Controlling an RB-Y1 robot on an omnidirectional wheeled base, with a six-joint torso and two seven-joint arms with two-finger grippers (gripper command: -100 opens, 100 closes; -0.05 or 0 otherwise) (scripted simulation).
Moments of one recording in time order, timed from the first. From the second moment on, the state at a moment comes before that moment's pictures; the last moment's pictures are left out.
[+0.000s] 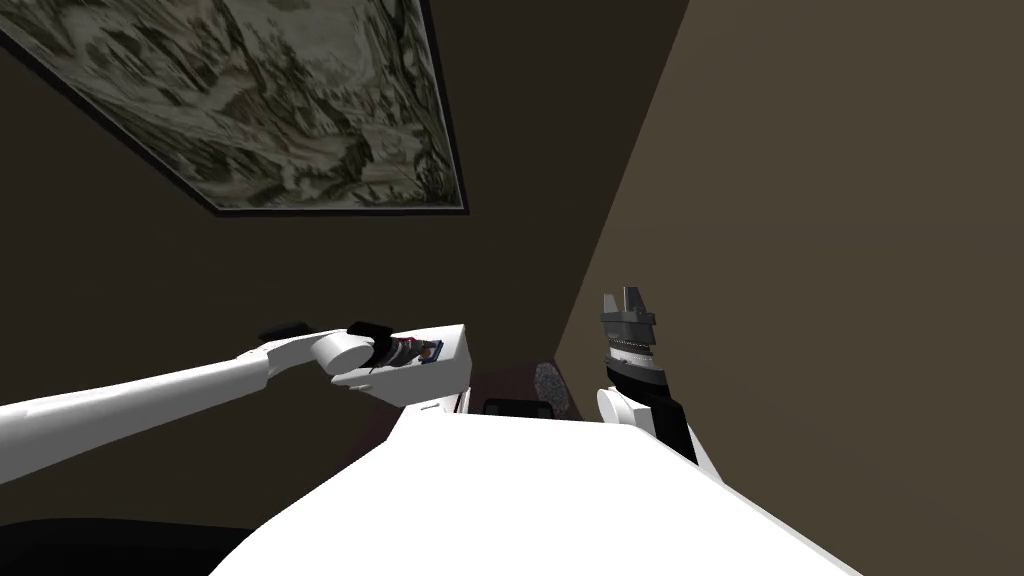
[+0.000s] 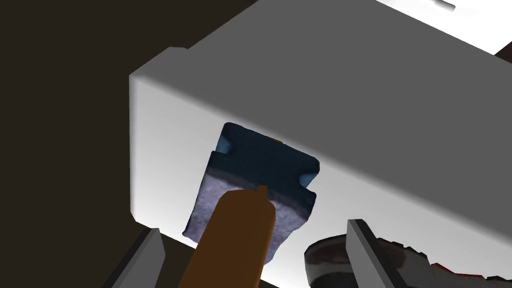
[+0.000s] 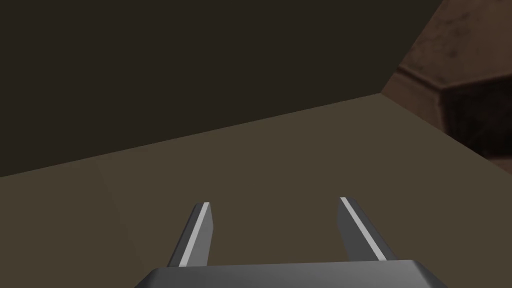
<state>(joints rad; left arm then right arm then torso) 0.30 1.66 -0.30 -1.92 1.34 0.59 -0.55 0.55 0.00 0.04 -2.38 0.01 -0.45 0.09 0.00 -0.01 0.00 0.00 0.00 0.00</state>
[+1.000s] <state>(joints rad) 0.34 1.88 -0.40 -1.83 1.59 0.72 -0.64 0.55 0.00 0.04 -2.38 0.01 -0.45 0.09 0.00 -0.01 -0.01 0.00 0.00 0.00</state>
